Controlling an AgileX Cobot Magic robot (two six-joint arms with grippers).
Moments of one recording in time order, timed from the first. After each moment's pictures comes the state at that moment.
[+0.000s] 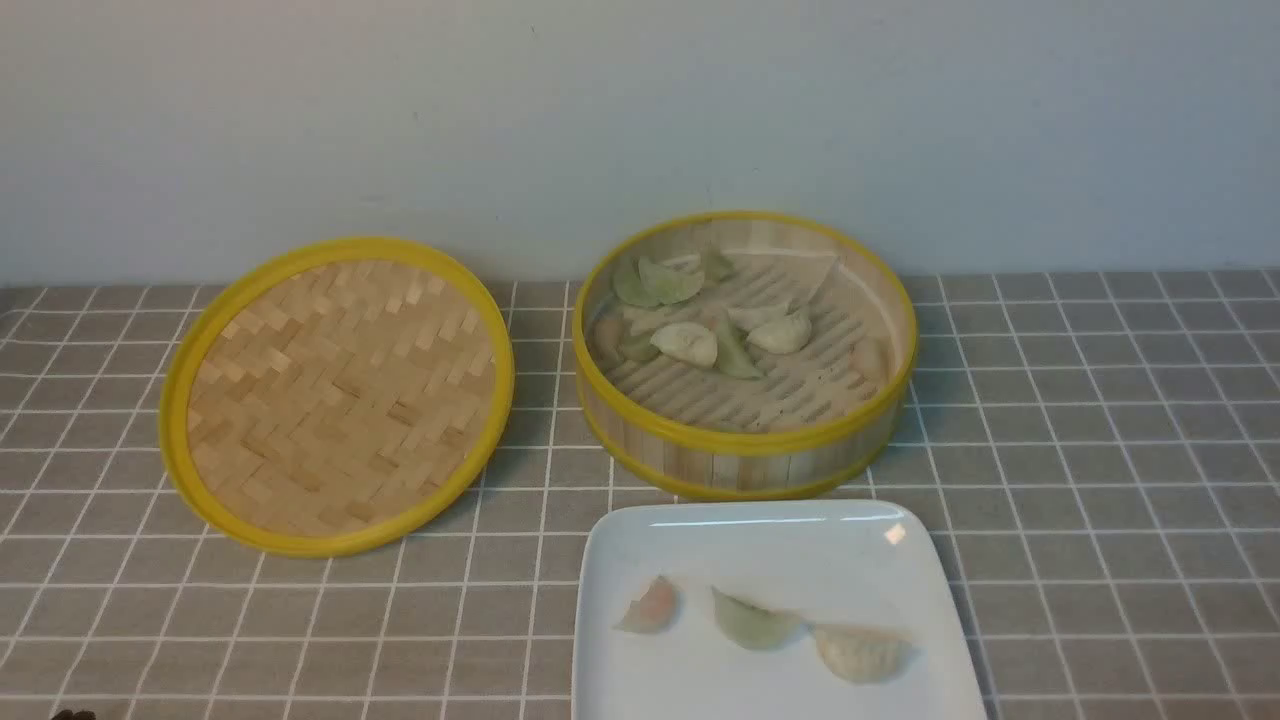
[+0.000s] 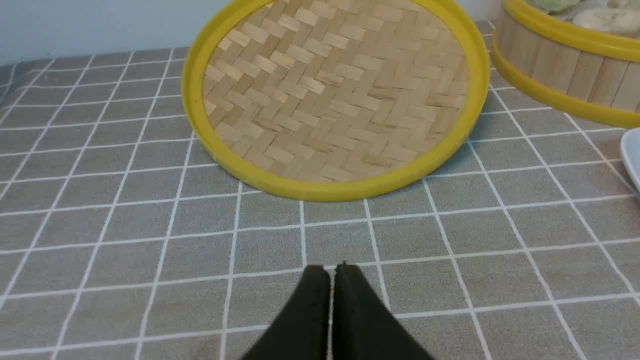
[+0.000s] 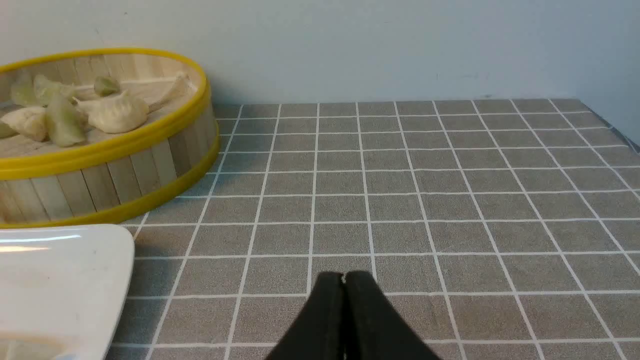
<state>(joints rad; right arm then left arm) -0.03 -0.02 0.02 -0.05 0.38 0.12 -0.07 -0.01 0.03 -0.05 0.38 0.04</state>
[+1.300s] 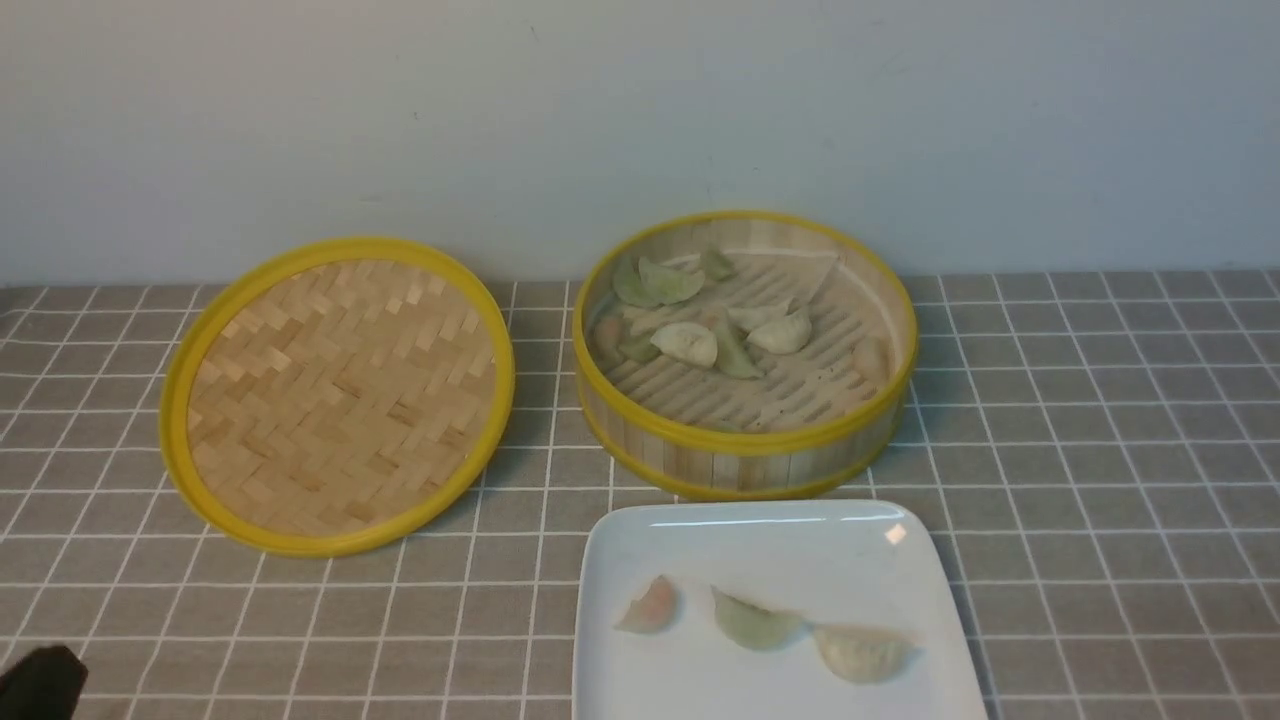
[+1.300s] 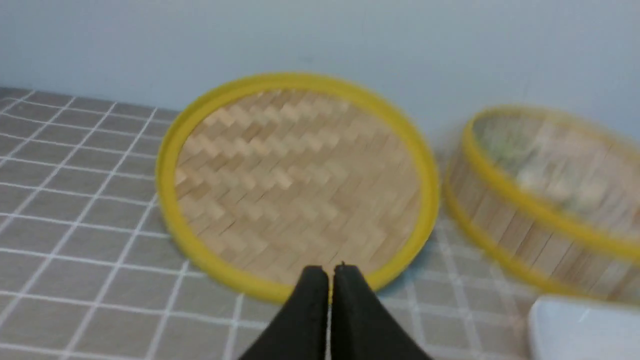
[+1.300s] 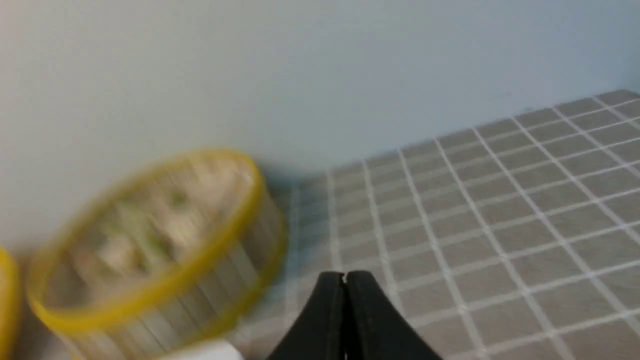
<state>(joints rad) -0.03 -0.02 0.03 0.23 0.18 0.30 -0.07 -0.01 0.03 -0.24 0.14 -0.14</state>
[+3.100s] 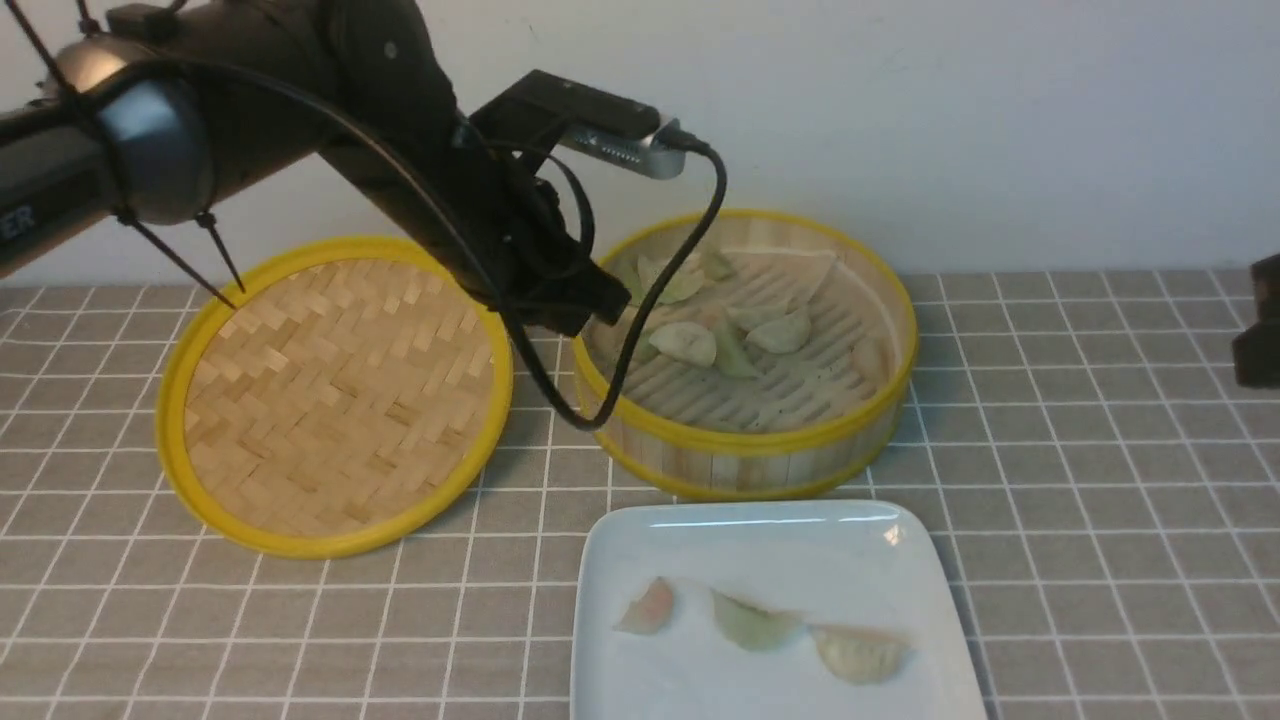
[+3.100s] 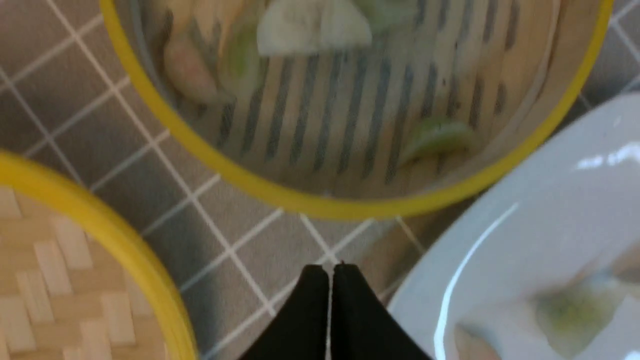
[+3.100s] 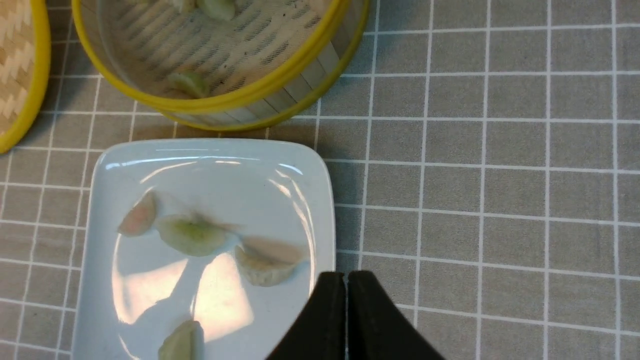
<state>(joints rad) 0.08 1.13 -1.19 0.24 1.23 0.09 -0.39 1.88 -1.65 -0.30 0.89 0.34</state>
